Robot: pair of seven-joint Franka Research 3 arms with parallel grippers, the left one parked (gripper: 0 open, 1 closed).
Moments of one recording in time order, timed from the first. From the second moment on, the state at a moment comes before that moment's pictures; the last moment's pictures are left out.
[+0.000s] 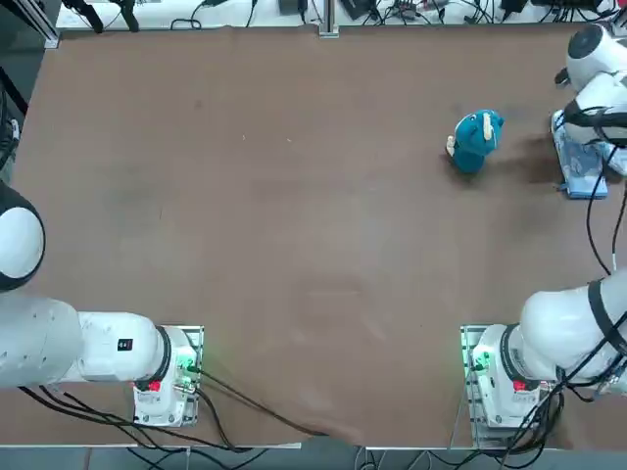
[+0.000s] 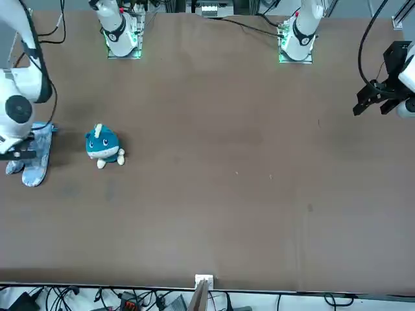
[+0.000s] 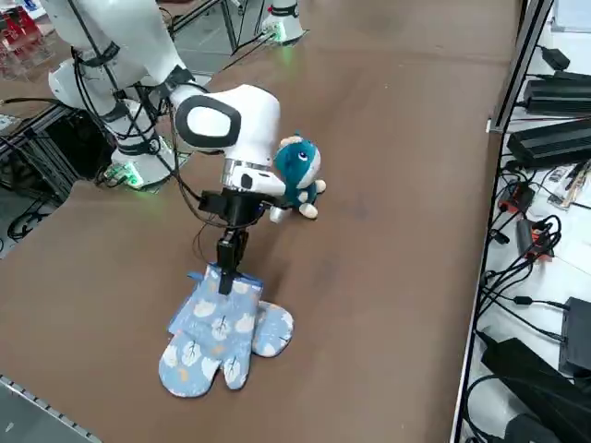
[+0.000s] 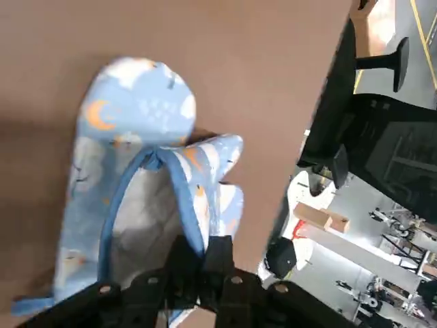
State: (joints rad) arm -0.36 0.33 0.00 -2.08 -1.18 2.35 0.26
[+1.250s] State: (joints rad) arm -0.30 0.39 0.01 -2.12 -1.16 2.36 0.36
